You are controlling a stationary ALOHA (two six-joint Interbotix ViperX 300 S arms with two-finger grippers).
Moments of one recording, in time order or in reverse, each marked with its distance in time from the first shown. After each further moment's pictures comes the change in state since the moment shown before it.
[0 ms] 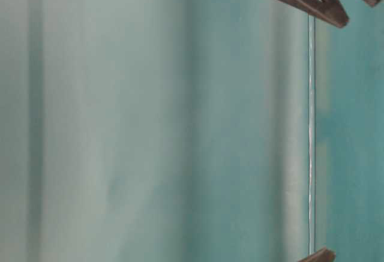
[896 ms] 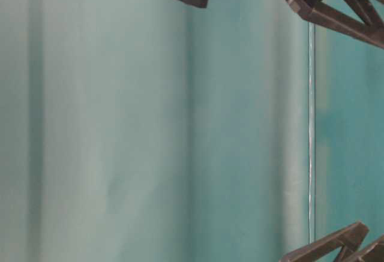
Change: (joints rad) left arm -0.011 0.161 -0.092 0.000 -0.003 0.008; right arm 0.006 0.166 -0.080 0.012 0.000 0.000
